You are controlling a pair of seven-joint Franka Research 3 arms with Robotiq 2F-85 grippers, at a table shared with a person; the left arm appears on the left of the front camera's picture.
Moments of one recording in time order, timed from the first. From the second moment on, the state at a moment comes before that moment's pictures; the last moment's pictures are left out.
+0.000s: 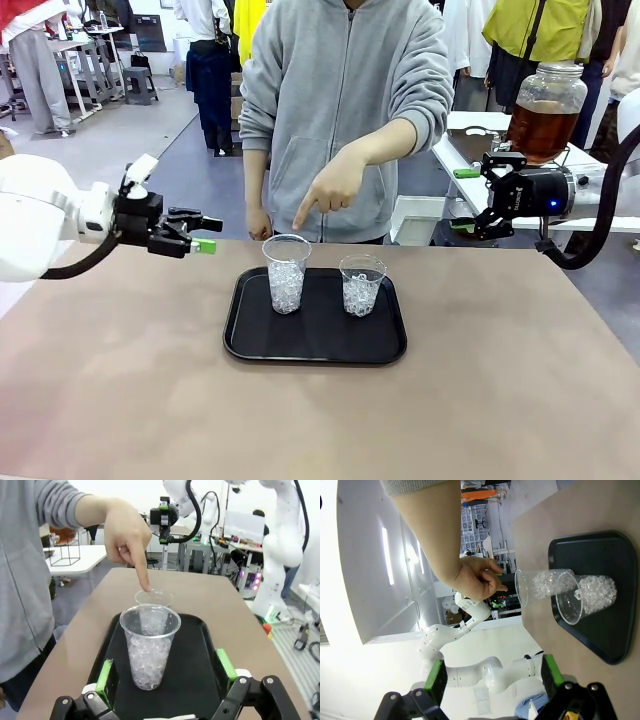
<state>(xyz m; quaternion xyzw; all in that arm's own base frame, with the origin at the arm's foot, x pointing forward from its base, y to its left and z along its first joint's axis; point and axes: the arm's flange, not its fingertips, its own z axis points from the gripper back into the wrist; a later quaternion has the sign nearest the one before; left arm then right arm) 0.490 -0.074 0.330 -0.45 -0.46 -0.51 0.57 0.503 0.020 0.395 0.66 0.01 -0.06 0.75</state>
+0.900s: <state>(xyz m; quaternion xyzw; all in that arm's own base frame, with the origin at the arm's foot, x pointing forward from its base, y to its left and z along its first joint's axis) 0.487 -0.115 0.273 -0.44 -0.49 -0.52 0.54 0.503 0.020 0.395 0.66 0.01 -0.06 0.75</state>
